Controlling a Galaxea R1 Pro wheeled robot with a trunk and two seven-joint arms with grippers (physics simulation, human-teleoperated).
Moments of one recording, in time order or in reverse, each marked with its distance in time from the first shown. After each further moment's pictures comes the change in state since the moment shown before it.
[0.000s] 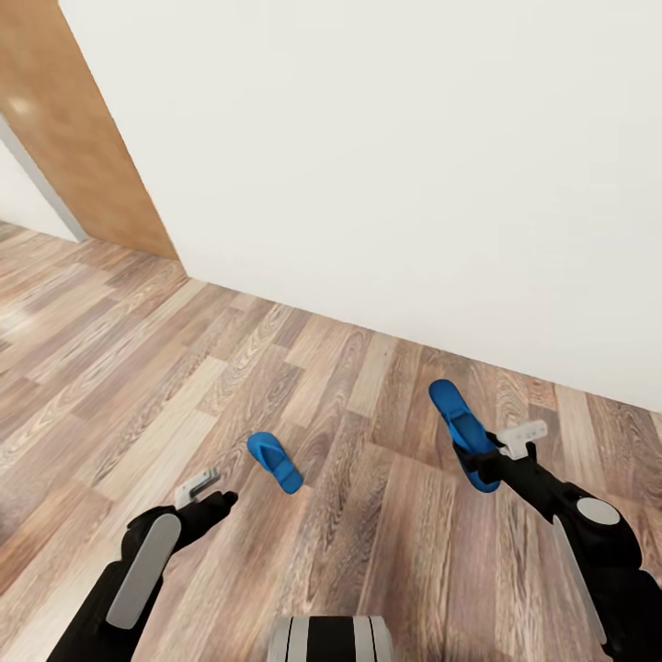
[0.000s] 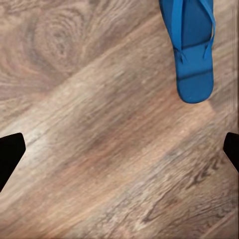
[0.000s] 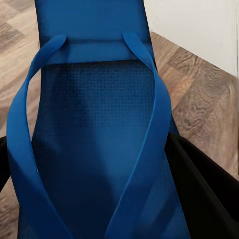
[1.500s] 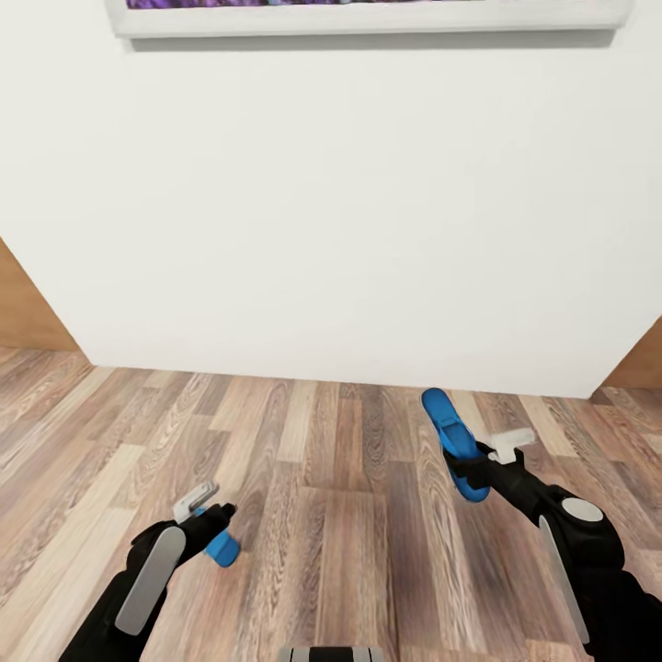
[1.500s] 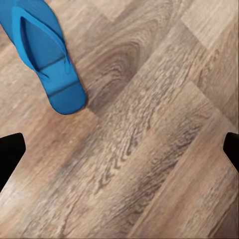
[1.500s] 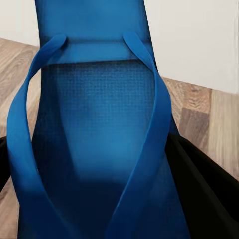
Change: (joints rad) left arm 0.003 -0.005 0.001 0.122 0.003 -0.115 -0.033; right arm -0.001 0.058 0.002 0.000 0.000 0.097 -0.007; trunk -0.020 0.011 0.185
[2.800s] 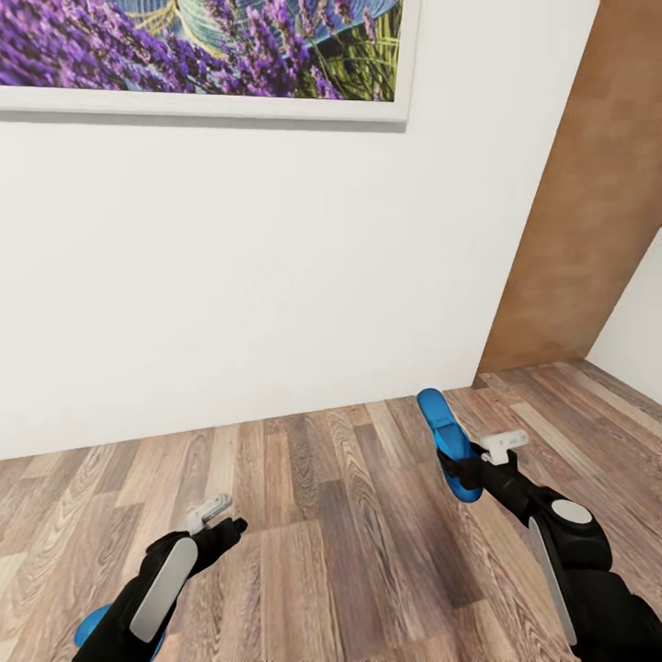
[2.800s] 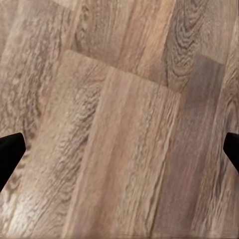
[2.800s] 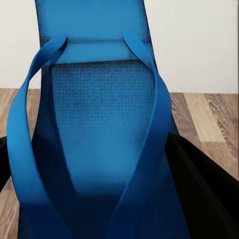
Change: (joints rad) left arm -0.010 0.003 -0.065 0.109 -0.037 -0.009 -0.075; right arm 0.003 0.040 0.005 0.001 0.014 -0.006 -0.027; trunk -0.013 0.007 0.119
